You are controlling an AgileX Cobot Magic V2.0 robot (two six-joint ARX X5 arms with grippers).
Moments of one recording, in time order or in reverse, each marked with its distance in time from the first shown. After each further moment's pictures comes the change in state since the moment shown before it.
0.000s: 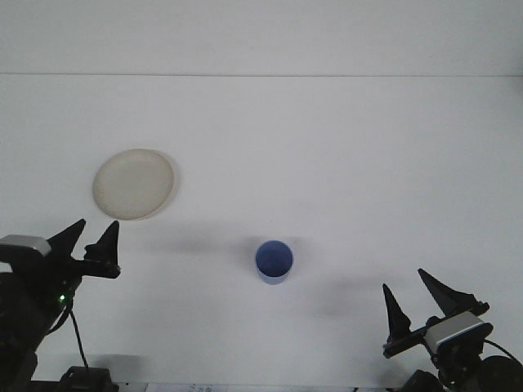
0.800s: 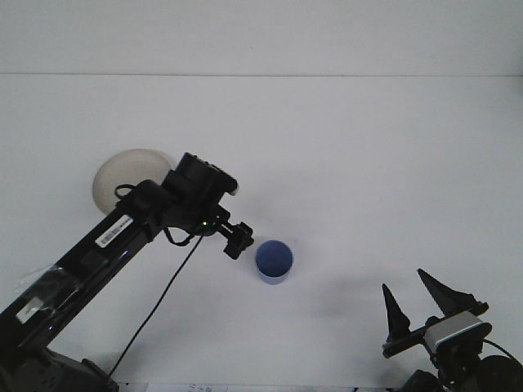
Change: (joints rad) left arm -0.547 1.008 0.554 -0.372 0.104 0.246; right arm 0.000 0.000 -0.003 0.000 0.000 0.000
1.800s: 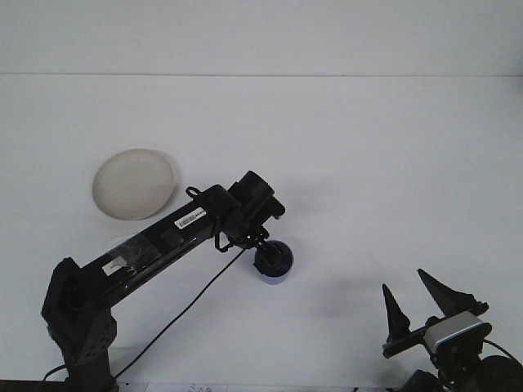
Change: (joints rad) left arm -0.132 0.277 0.058 0.040 -0.056 0.074; right arm 0.000 0.000 0.000 0.000 0.000 0.000
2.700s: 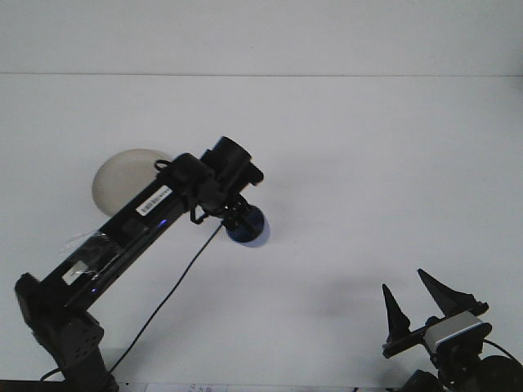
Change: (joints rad) left arm 0.121 -0.061 0.272 -0.253 -0.169 0.050; right arm 0.000 0.000 0.000 0.000 0.000 0.000
